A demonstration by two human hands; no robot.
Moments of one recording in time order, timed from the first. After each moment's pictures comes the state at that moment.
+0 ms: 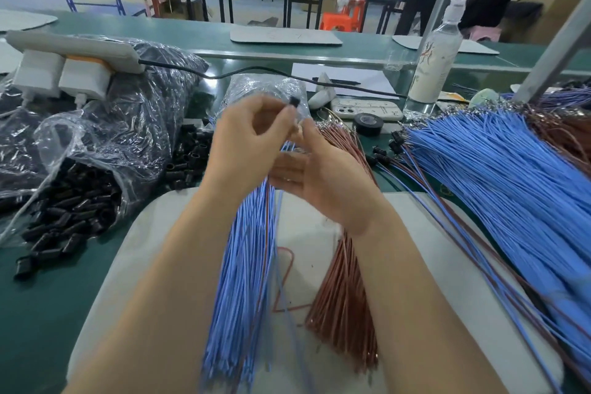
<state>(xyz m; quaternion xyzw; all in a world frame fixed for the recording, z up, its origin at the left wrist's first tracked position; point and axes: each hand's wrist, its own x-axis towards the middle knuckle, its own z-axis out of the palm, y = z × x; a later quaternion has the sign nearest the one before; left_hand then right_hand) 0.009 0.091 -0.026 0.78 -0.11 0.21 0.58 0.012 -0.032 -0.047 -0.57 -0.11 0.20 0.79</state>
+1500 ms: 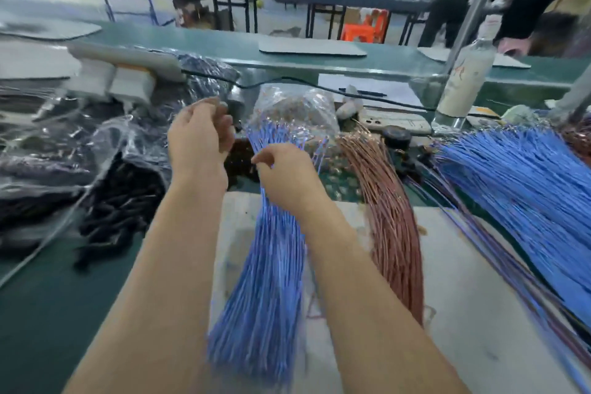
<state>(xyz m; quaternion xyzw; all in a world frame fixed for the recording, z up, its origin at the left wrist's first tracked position) 0.031 0.153 -0.021 0.45 0.16 0.22 0.85 0.032 0.049 -0.050 -0.92 -0.13 -0.02 0.36</state>
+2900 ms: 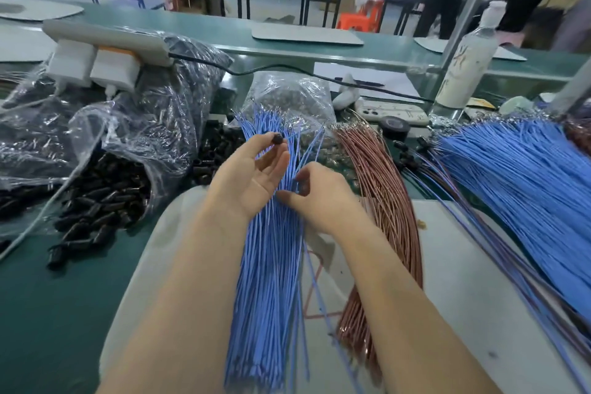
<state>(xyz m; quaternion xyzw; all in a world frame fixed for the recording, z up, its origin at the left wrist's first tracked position) 0.028 0.122 -0.066 0.33 0.14 -0.05 0.93 0.021 0.001 -0.079 -0.95 -0.05 0.04 0.30</state>
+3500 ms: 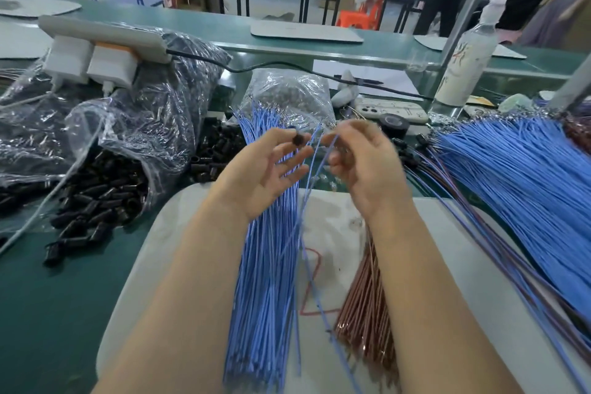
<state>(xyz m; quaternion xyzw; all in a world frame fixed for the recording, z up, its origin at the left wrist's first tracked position) 0.024 0.114 -0.064 0.46 0.02 -0.12 0.88 0.022 -0.028 -0.050 -0.59 0.01 -0.03 0.80</state>
